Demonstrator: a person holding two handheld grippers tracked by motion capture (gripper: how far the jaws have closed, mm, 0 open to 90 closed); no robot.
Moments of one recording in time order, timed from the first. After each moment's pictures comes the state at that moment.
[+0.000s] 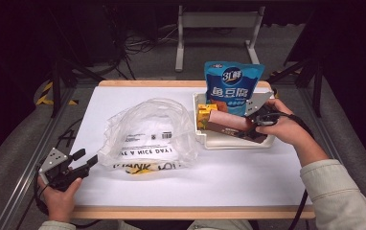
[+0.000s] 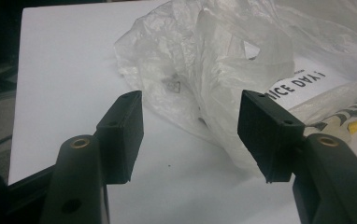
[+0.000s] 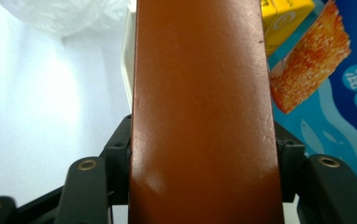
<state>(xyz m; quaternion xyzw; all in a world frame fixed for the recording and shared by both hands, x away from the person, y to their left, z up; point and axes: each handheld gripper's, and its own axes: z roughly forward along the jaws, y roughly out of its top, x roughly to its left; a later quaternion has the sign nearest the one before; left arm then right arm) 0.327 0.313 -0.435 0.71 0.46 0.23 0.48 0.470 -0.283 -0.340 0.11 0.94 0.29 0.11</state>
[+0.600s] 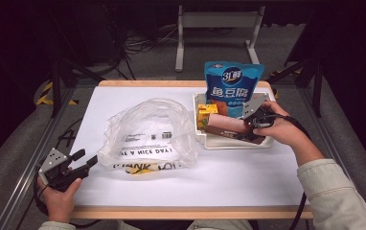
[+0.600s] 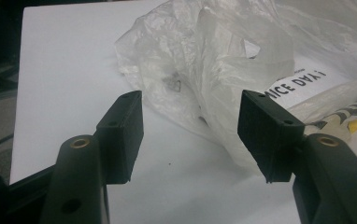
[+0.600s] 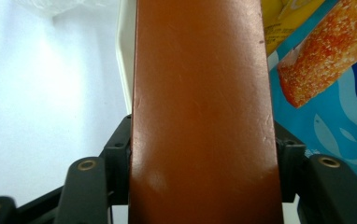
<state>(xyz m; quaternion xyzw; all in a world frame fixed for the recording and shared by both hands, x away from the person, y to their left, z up) 0.325 0.313 -0.435 0.71 0.46 0.23 0.48 0.475 -0.280 -0.353 0.10 0.95 0.27 0.11</state>
